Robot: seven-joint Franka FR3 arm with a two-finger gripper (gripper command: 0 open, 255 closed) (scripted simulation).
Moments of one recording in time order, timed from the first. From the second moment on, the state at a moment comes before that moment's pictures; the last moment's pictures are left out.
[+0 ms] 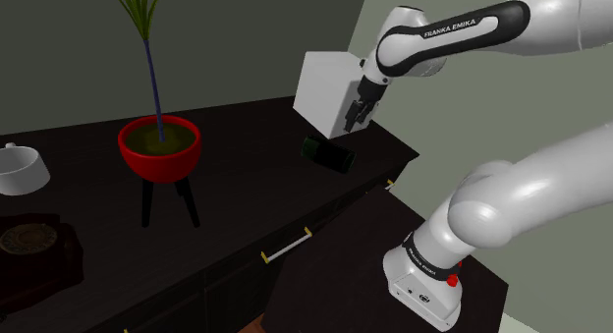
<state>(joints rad) 0.00 -0.41 -0.28 -2.60 -0.08 2.20 -0.36</state>
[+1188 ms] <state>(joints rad) 0.03 0.25 -0.37 -2.37 0.39 2.51 -1.01</state>
